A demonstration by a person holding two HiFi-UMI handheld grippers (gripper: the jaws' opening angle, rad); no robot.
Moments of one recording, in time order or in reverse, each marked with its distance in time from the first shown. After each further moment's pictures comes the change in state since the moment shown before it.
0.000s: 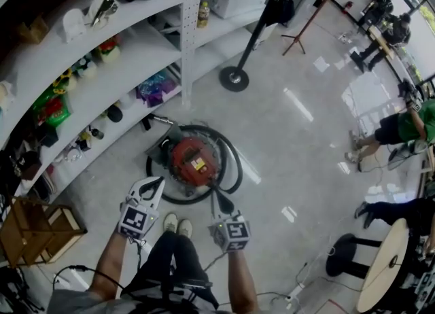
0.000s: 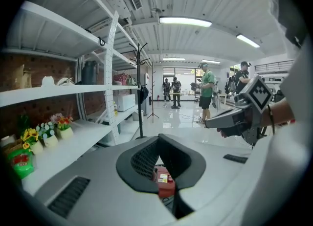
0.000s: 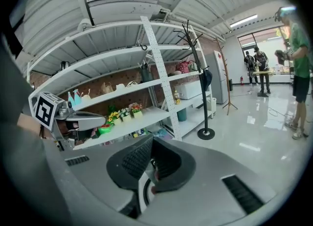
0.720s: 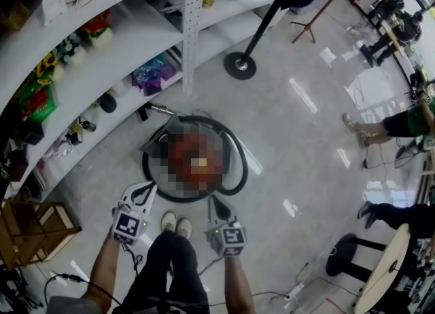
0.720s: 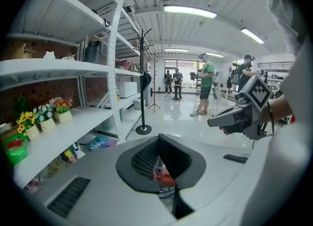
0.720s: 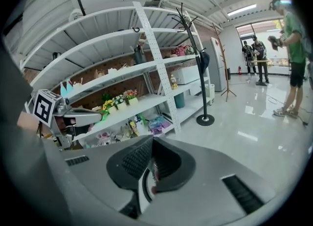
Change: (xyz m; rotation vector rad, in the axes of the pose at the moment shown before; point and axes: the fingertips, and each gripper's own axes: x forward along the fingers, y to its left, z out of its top) left arm 0.043 0.027 -0.101 -0.025 0.089 0.002; right arm 0.067 -0.029 -0.097 0.038 0.098 -0.010
